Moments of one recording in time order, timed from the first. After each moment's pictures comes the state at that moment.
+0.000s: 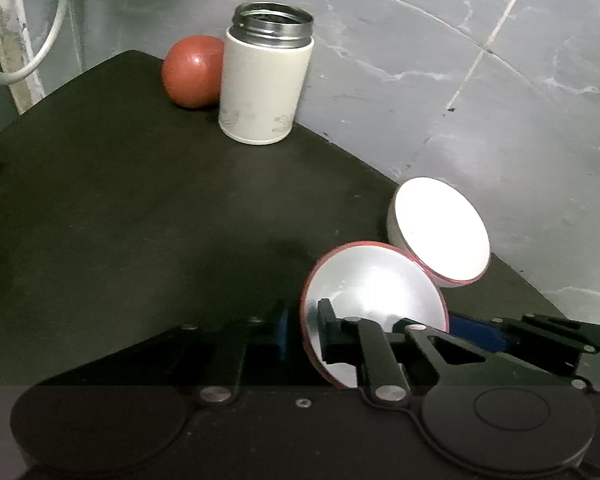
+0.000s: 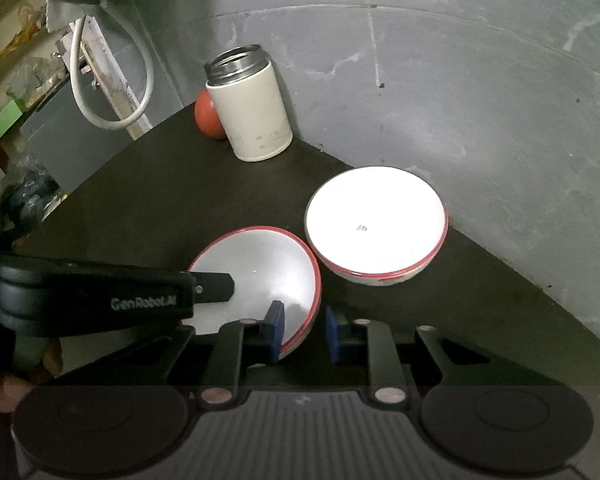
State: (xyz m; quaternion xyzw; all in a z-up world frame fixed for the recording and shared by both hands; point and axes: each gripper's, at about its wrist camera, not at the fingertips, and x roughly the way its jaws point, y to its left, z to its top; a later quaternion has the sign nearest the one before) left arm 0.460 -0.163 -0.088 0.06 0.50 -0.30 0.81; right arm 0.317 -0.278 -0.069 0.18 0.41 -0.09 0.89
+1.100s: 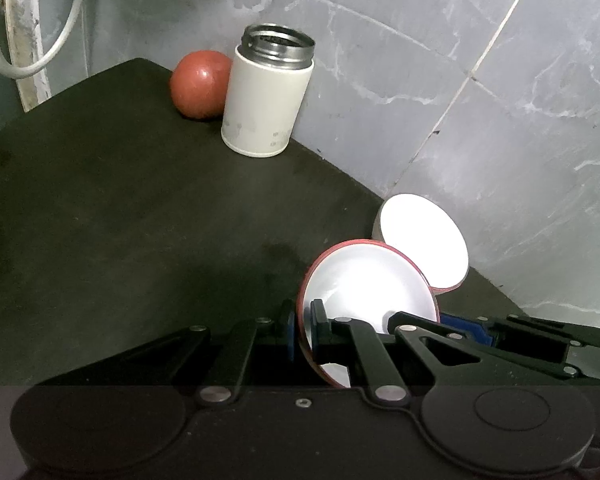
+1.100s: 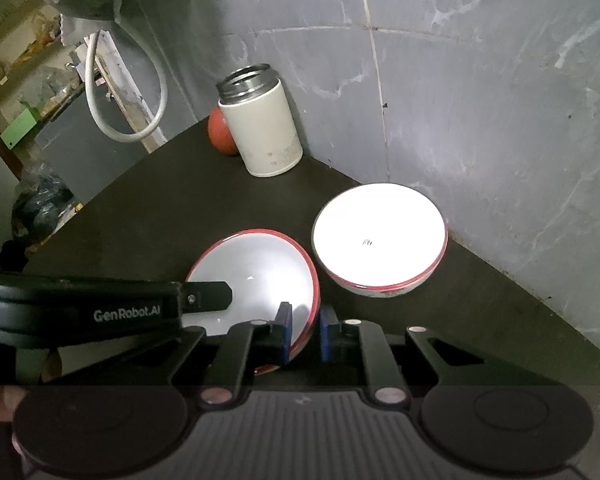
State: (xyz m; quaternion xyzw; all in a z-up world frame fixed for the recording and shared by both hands) left arm 0.447 -0.145 -0.077 0.02 0.48 -0.31 0.82; right arm 0.305 -0.282 -0.060 0.19 0.38 -0.07 0.90
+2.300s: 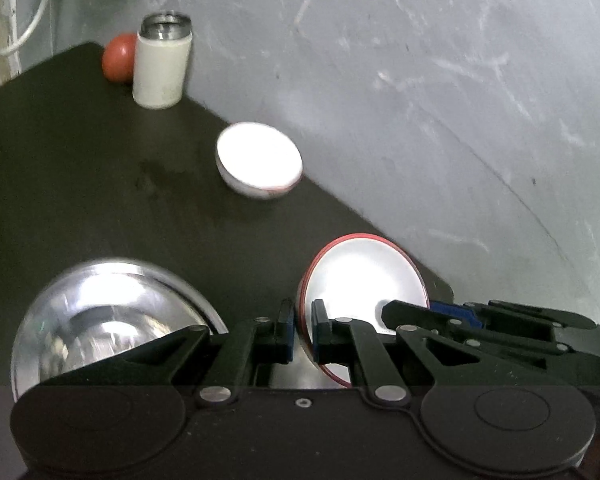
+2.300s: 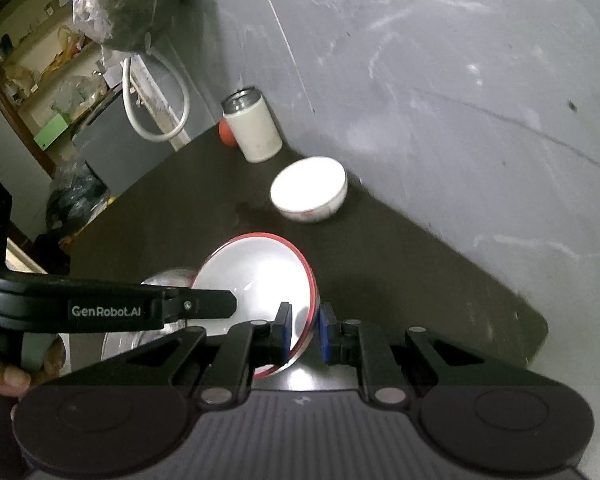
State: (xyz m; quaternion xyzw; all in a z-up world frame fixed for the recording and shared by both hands) left arm 0.312 -0.174 -0.034 0.00 0.51 -0.35 0.79; right arm 0.156 -0.329 -0.016 0.20 0.38 -0.03 0.90
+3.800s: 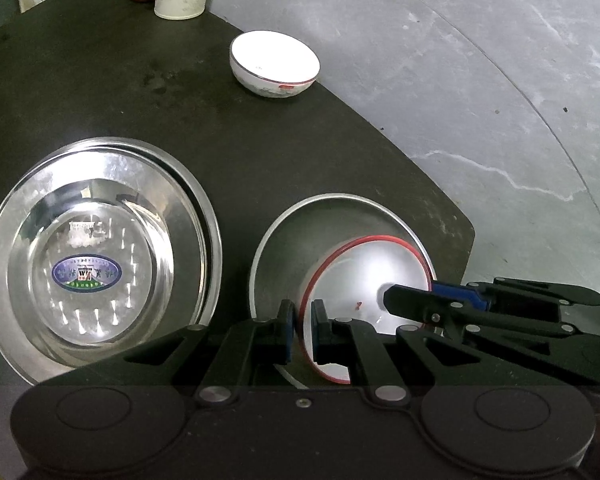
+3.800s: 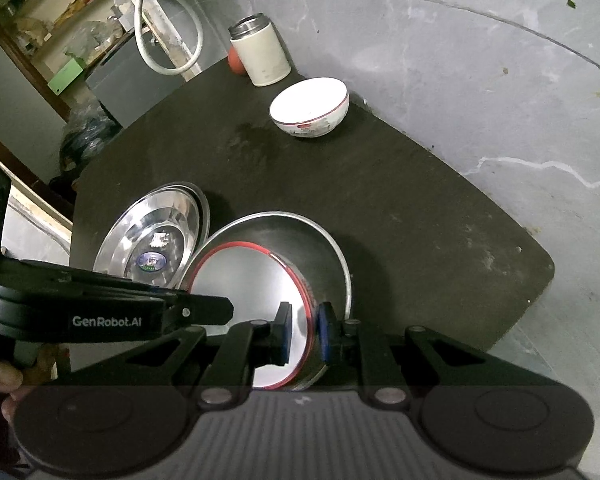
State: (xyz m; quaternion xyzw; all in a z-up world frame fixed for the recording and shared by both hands) left arm 0.272 -0.182 -0.065 0.00 0.57 -0.30 0.76; right arm 0.137 -0.337 -0.048 0.19 0.46 0.02 0.87
